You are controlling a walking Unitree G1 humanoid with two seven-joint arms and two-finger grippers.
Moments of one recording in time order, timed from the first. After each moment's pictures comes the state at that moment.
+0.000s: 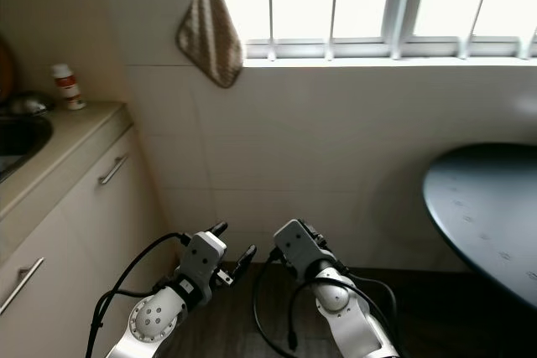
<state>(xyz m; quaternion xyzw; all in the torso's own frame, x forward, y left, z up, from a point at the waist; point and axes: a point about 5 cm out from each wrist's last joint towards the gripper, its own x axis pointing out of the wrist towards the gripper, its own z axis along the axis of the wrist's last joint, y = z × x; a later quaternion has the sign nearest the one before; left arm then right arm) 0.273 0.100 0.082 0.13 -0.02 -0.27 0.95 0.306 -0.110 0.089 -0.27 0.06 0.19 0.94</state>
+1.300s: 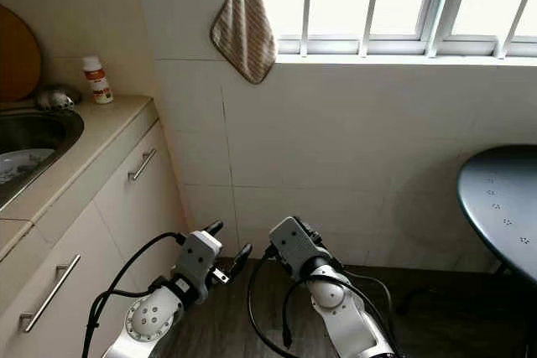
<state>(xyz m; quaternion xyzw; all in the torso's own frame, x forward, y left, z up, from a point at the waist) 0.274 0.107 0.082 0.13 -0.02 -0.26 0.96 0.307 -0.102 0.092 -0.26 0.05 0.20 0.94</state>
